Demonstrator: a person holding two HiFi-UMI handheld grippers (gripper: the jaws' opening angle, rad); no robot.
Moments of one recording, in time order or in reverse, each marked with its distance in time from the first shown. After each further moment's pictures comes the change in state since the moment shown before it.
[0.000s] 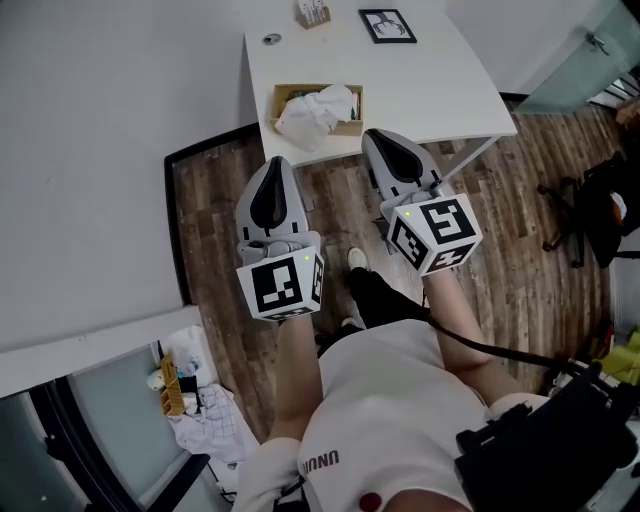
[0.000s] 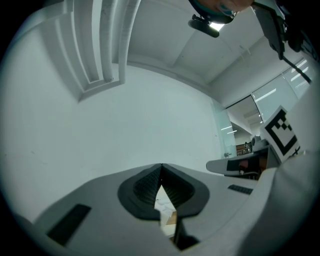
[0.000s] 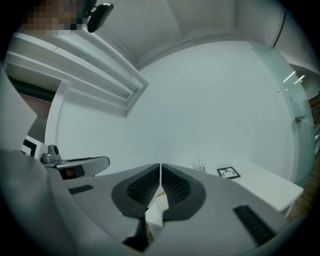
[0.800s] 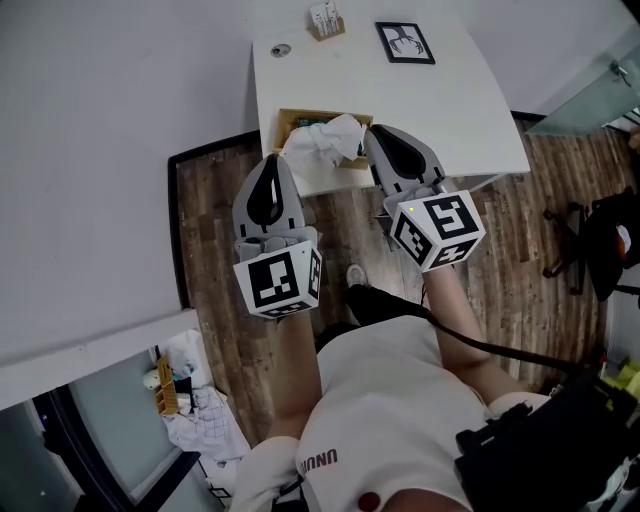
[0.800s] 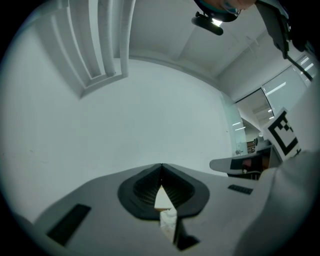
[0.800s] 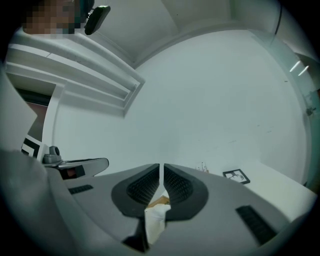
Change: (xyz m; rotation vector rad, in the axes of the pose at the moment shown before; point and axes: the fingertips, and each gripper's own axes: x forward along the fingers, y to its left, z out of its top) left arm 0.091 0.020 -0.012 -0.010 0.040 0.091; right arm 0.082 -0.061 0.010 0.019 0.013 0.065
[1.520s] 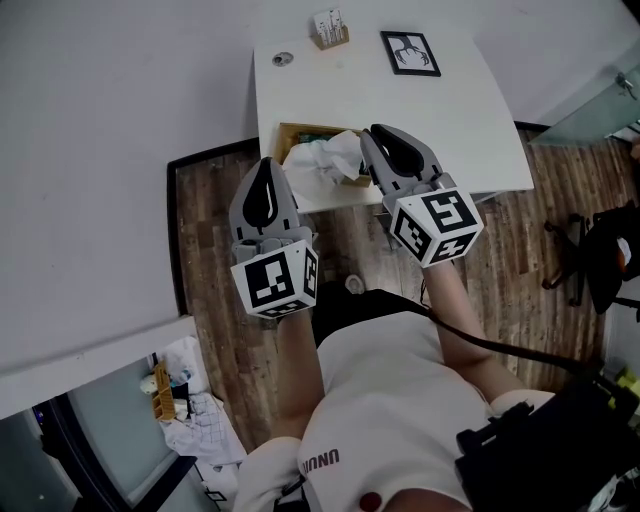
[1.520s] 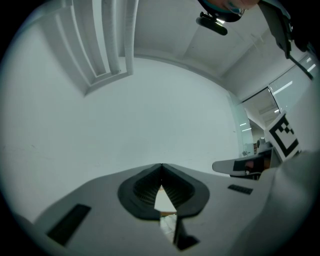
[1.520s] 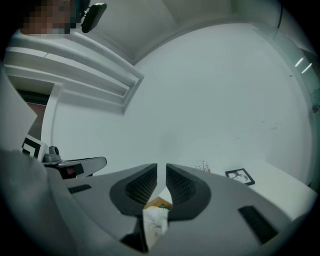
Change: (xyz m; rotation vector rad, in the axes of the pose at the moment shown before) left arm 0.036 0.016 -0.012 -0.027 -0.001 0.057; right arm 0.040 -0.026 -0.005 0.005 0.026 0.035
